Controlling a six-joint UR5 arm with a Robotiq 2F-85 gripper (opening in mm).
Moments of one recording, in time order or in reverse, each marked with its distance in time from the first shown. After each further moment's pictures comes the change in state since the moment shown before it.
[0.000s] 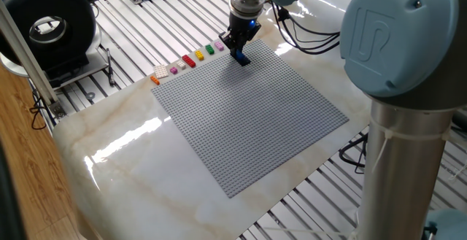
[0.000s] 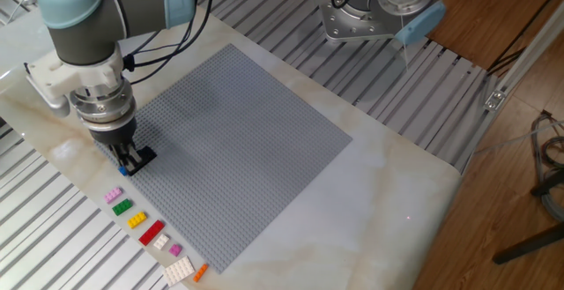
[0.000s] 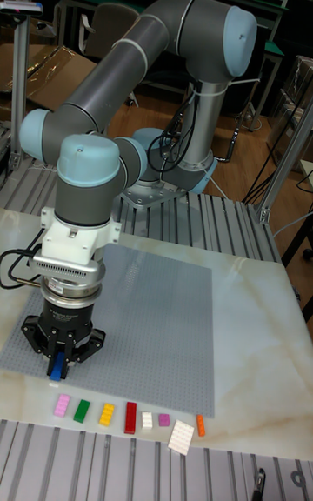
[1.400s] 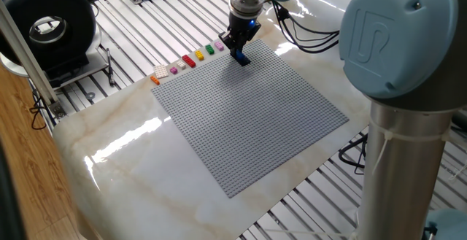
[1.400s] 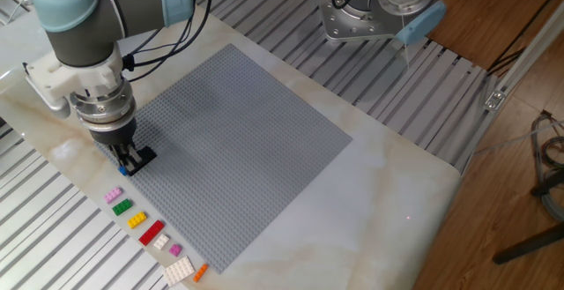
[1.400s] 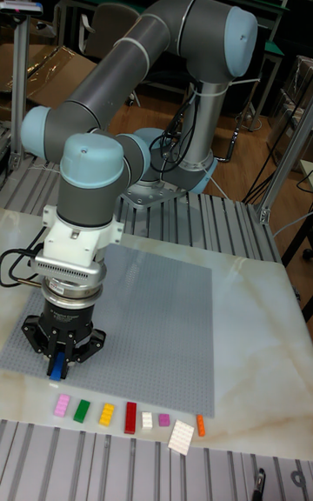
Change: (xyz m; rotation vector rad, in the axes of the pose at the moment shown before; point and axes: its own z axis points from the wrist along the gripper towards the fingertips) arm 0.007 -0.002 -0.002 0.020 0.036 0.006
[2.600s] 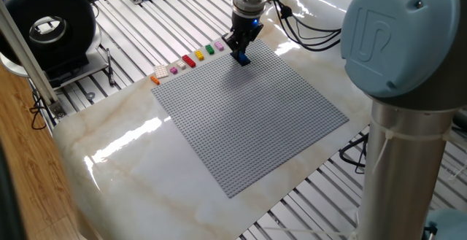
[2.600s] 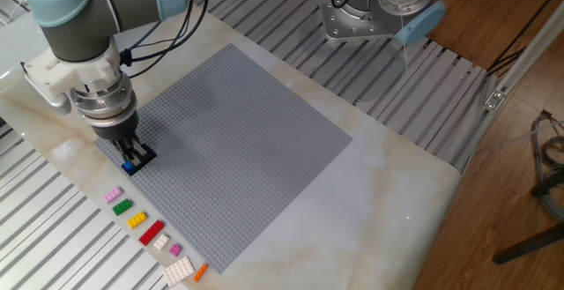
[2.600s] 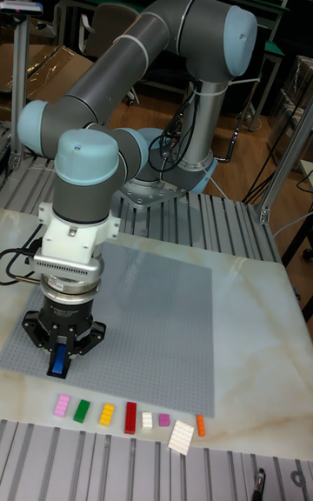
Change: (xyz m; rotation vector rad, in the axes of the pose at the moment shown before) arm 0.010 -0.004 -0.005 -0.006 0.031 -0.050
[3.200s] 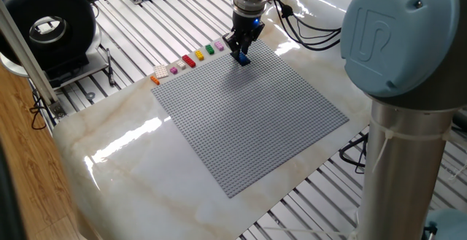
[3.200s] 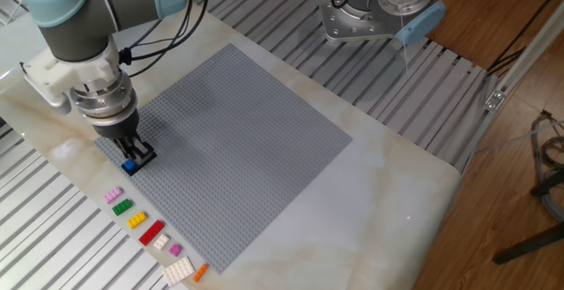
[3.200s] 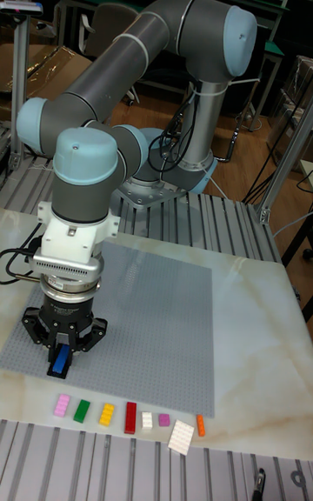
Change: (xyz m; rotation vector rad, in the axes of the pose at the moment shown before) arm 0.005 0.000 -0.003 -0.006 0.023 -0.008
